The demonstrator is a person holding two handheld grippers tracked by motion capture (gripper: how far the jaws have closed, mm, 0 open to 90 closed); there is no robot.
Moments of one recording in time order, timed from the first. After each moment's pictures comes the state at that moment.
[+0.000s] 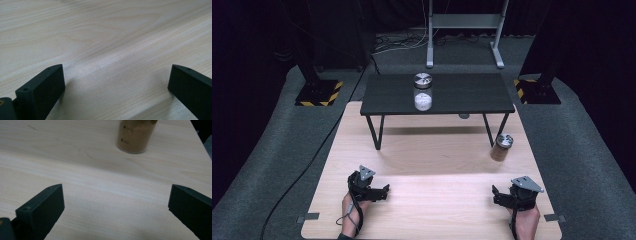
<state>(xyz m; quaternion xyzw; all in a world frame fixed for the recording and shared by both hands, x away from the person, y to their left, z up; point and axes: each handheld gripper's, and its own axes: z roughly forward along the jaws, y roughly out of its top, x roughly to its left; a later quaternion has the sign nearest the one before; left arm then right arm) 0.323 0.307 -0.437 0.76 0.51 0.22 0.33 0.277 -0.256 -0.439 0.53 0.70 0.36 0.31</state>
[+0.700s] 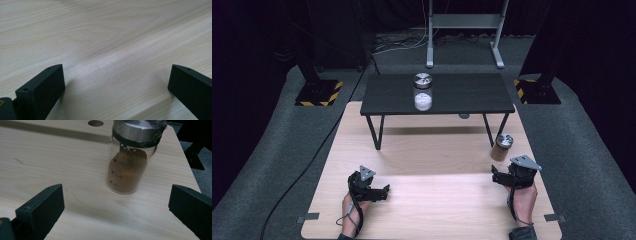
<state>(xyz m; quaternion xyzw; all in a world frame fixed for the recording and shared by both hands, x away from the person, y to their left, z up) 0.323 0.306 -0.436 0.77 0.50 0.23 0.33 0.326 -0.254 -0.420 0.53 0.69 0.37 0.33</state>
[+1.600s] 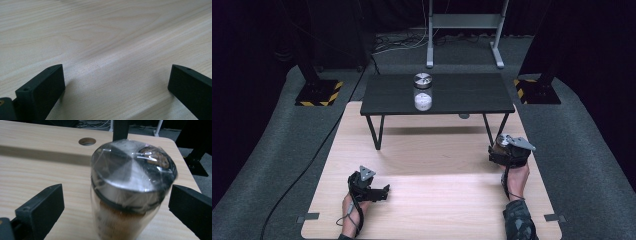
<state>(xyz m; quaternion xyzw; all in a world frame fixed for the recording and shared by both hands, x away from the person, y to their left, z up) 0.322 0.305 -0.437 0.76 0.51 0.23 0.33 0.391 -0.256 -0.433 0.53 0.66 0.40 0.34</state>
